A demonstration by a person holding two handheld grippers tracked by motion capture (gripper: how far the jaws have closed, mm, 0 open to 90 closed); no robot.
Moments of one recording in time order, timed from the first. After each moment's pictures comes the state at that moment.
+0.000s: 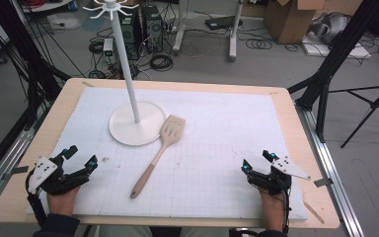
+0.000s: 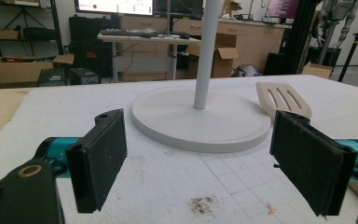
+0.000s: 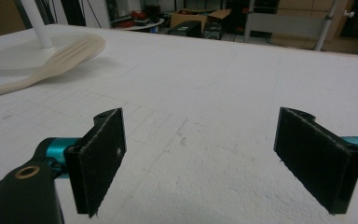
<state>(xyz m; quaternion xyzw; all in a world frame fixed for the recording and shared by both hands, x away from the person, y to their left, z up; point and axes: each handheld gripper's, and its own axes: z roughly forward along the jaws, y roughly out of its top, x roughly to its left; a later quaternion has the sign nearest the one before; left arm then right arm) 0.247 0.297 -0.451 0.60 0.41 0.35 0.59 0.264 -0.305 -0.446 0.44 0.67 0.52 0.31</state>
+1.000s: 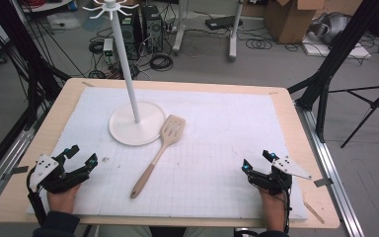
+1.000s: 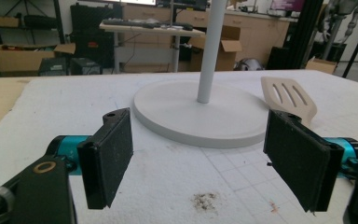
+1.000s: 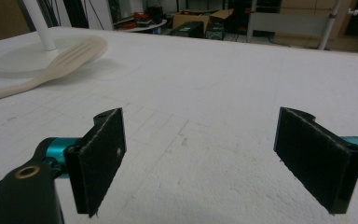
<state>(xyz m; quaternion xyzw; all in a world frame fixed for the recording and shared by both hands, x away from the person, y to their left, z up) 0.252 0.296 -0.449 0.60 0.43 0.34 0.58 0.264 -0.307 -0.446 0.44 0.67 0.52 0.30</state>
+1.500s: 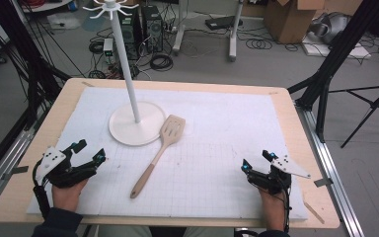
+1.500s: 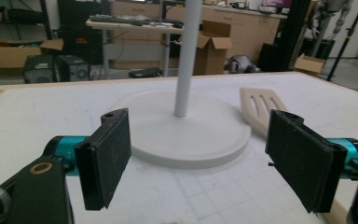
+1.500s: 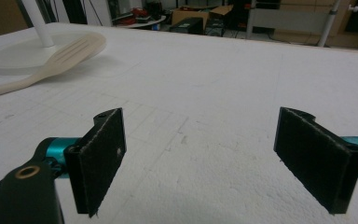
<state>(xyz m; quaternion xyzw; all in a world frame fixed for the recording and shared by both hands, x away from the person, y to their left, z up) 0.256 0.270 -0.420 0.62 0.42 0.32 0.59 0.266 -0.306 -0.445 0.44 0.67 0.51 0.30</state>
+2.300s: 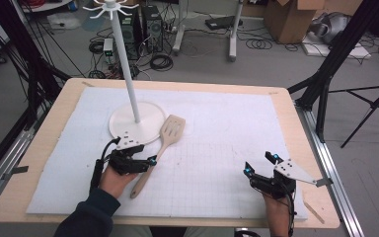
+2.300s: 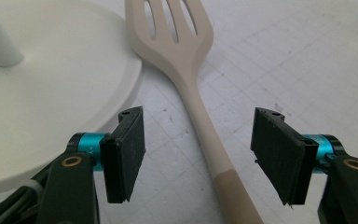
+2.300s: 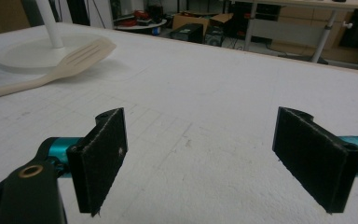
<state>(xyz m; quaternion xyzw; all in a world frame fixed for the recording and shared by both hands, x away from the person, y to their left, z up) 0.315 0.139 -0.426 0.80 0.38 0.16 0.43 0.247 -0.305 -0.430 0.42 0.68 0.51 0.32</state>
